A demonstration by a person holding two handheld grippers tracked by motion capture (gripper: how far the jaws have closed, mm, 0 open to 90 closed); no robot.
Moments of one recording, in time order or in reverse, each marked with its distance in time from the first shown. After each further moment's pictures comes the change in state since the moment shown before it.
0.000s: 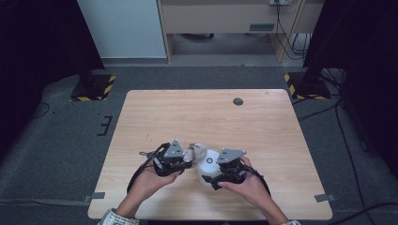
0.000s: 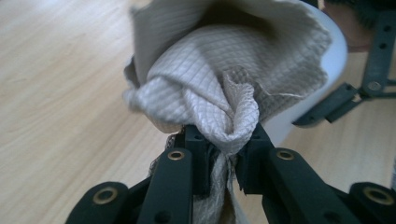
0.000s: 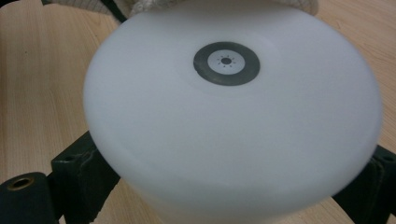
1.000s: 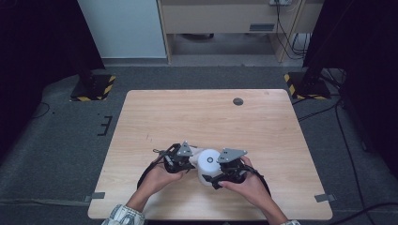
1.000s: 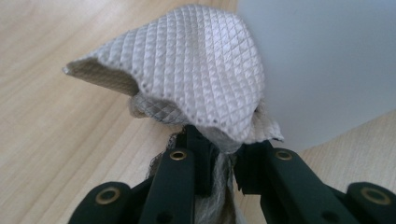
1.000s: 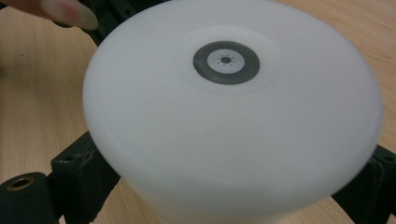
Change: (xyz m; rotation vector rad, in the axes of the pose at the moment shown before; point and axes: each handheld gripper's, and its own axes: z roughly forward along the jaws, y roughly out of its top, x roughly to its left) left arm 0.016 -0.016 0.055 0.108 -0.037 0.021; right arm -0.002 -0.001 0.000 -0.010 -0.006 0.009
